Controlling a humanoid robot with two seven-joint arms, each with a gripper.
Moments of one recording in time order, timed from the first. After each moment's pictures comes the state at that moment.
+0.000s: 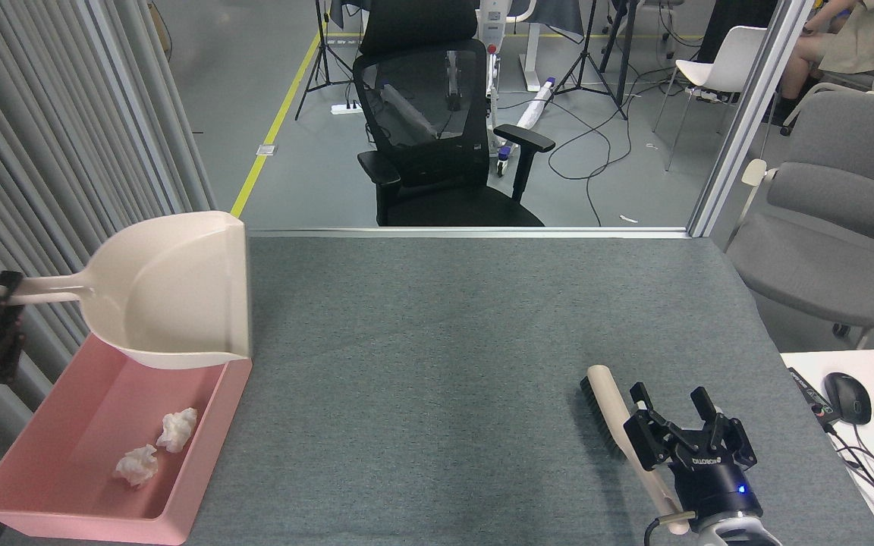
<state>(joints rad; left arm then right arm) -0.28 0.44 0.35 -1.36 0.22 0.10 -0.49 -0.04 -0.09 -0.11 -1.44 1.14 -0.25 -0.06</state>
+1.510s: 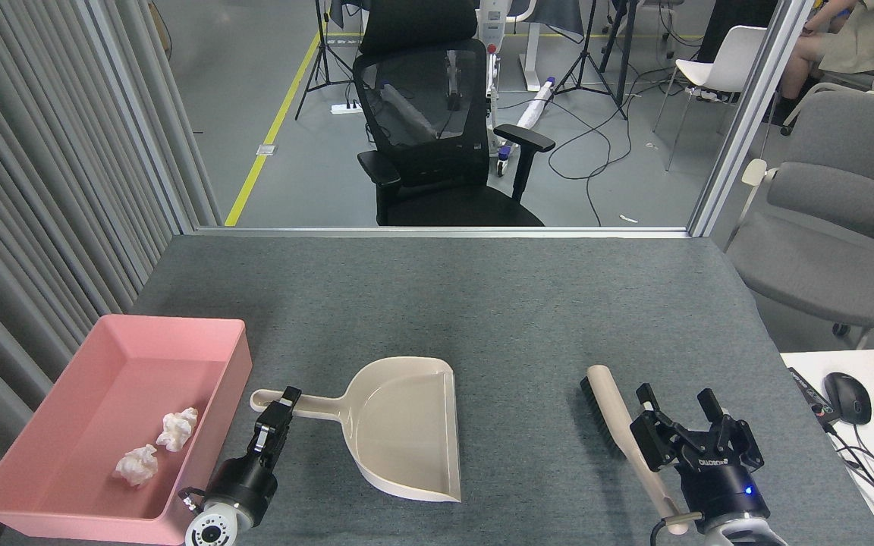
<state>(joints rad) -0.24 -0.07 0.21 -1.01 -0.35 -0.37 -0.33 -0.04 -0.10 -0.12 -1.45 1.14 -0.25 -0.06</state>
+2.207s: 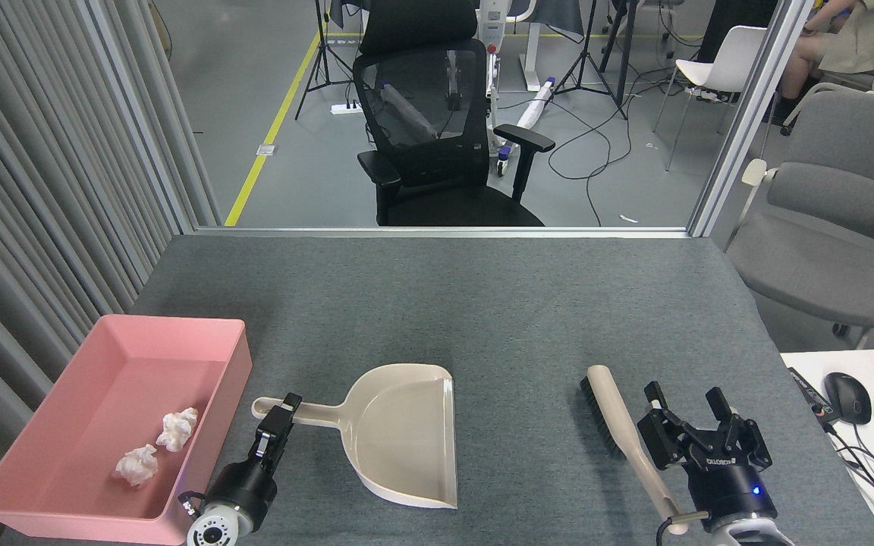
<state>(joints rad) -0.25 -0.06 0.21 -0.97 -0.38 -0.34 -0.32 -0.04 -0.11 -0.14 -1.45 1.14 -0.25 -0.06</state>
